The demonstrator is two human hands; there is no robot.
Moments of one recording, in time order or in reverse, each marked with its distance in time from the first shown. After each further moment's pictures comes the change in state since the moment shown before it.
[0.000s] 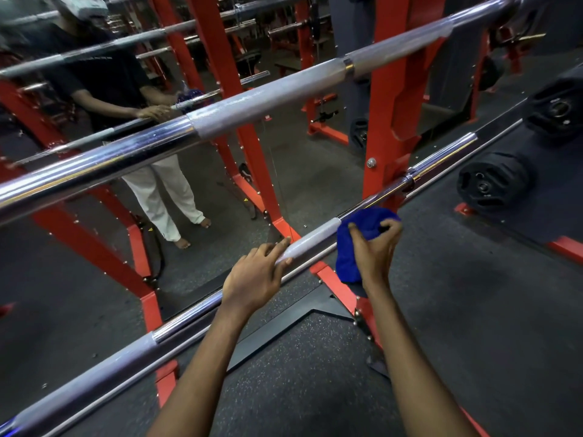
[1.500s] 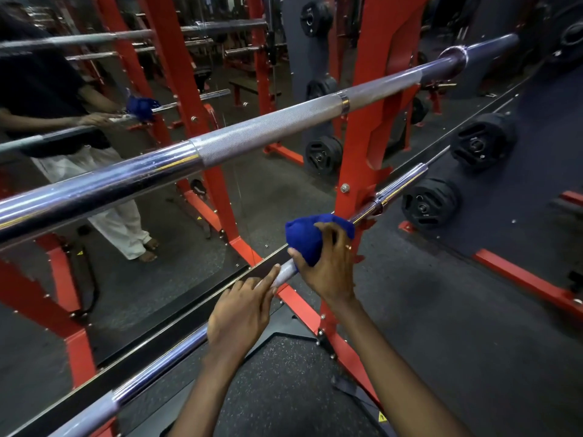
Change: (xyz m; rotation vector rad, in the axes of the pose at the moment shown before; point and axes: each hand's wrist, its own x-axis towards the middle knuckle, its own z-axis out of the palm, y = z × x) left_hand -0.001 0.003 0.014 -0.024 0.131 0.031; right_hand -0.007 -0.017 0.035 -0.489 -0.083 -0.617
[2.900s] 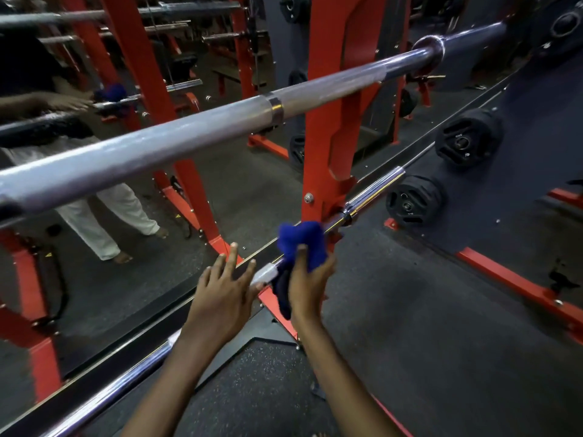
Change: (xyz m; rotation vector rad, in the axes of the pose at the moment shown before) left_hand 0.089 0.046 0.026 0.022 -0.237 -0.041; right_hand 0.029 0.037 0.016 0.717 0.227 0.788
